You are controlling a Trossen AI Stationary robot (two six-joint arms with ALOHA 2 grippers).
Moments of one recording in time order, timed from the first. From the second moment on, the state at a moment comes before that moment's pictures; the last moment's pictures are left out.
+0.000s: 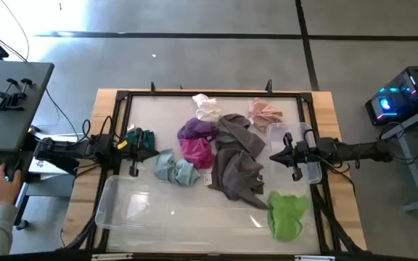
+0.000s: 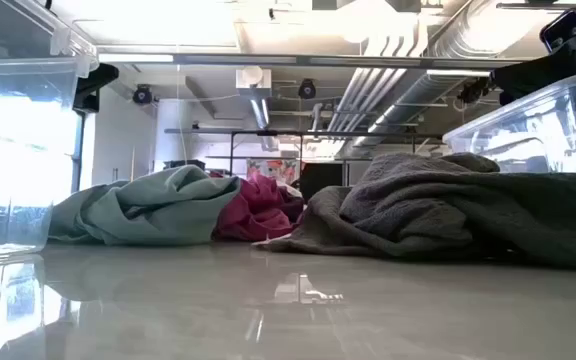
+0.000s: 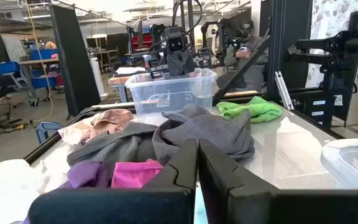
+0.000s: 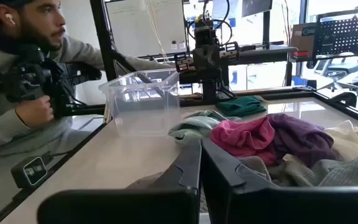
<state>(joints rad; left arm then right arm) -0.08 0.00 0.01 0.02 -0.06 0.11 0.12 0.01 0.01 0.01 0.02 0.10</state>
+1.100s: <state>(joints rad) 0.03 0.00 0.01 0.02 -0.06 0.03 0.12 0.01 0.01 0.01 0.02 0.10</state>
